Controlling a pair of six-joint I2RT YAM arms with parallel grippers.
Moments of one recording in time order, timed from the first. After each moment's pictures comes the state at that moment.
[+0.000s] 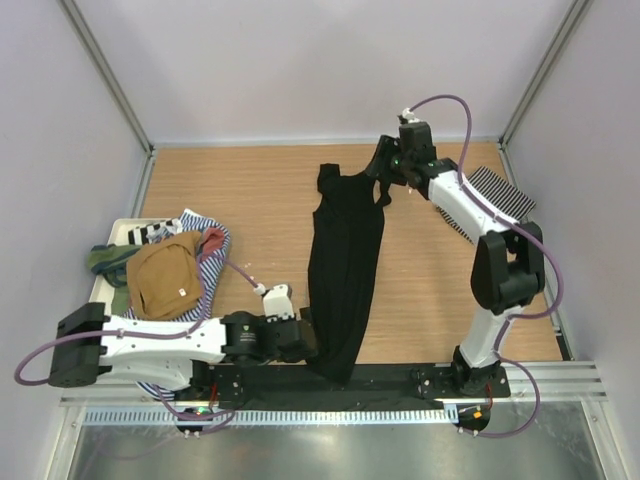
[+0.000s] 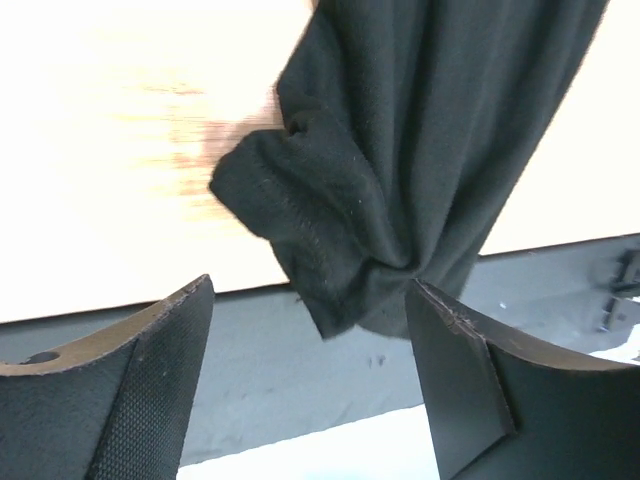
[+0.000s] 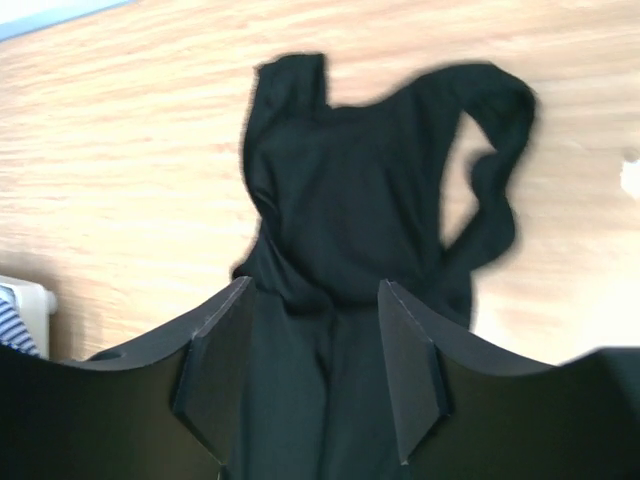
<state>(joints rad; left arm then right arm) -1.41 1.16 0.66 -0.64 -0.44 -1.45 0.29 1.86 1.56 -0.30 -0.09 0.48</state>
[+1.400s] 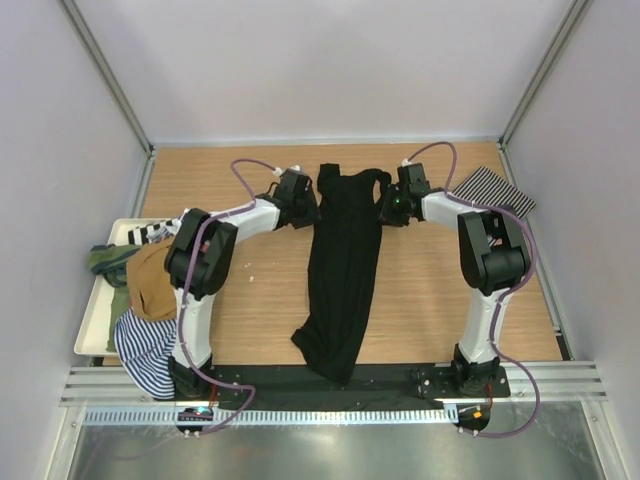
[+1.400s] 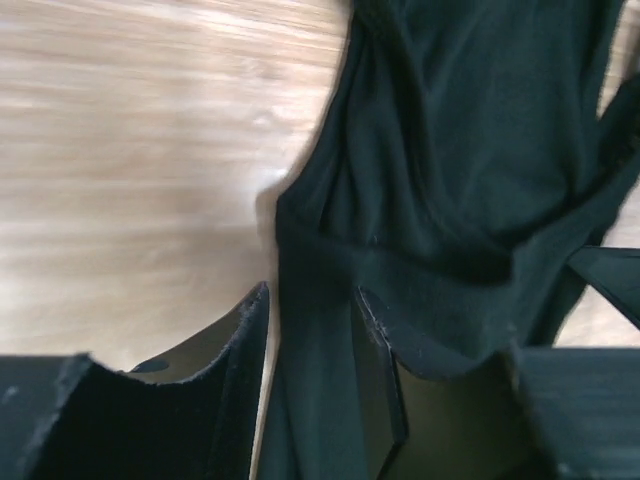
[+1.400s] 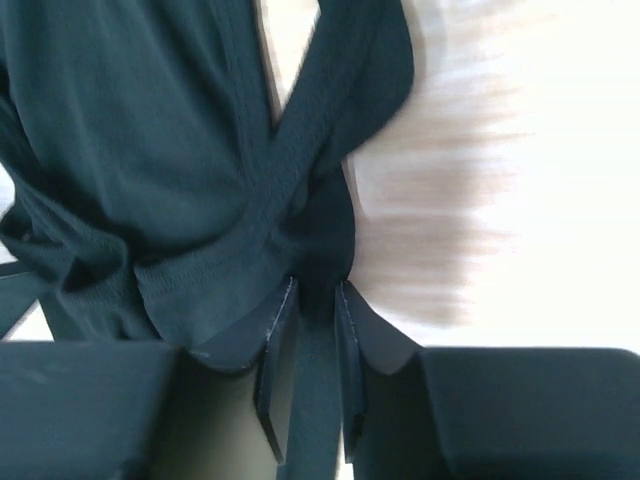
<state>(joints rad) -0.50 2.06 1.39 -0.14 0.02 -0.70 0.24 1.97 1.26 -0.21 -0.14 0.53</state>
